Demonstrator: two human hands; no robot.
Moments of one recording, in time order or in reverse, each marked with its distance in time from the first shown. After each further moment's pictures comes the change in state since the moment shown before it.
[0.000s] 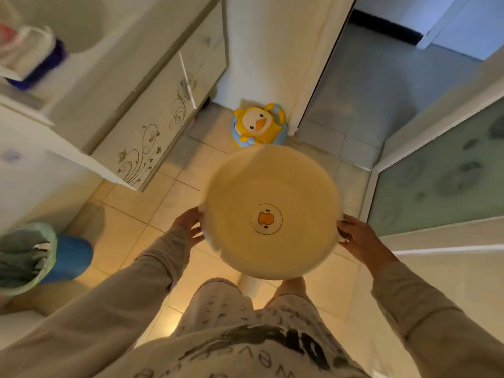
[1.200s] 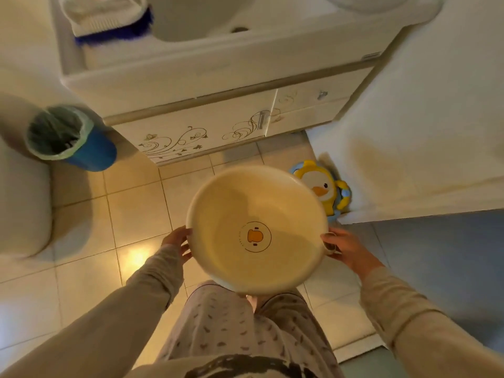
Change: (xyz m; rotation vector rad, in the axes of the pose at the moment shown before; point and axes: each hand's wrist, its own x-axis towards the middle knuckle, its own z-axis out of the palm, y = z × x) left_hand 0.086 0.078 0.138 -0.792 0.481 -0.116; right_hand 0.296 -0.289 0.201 -1.039 -0.538 0.106
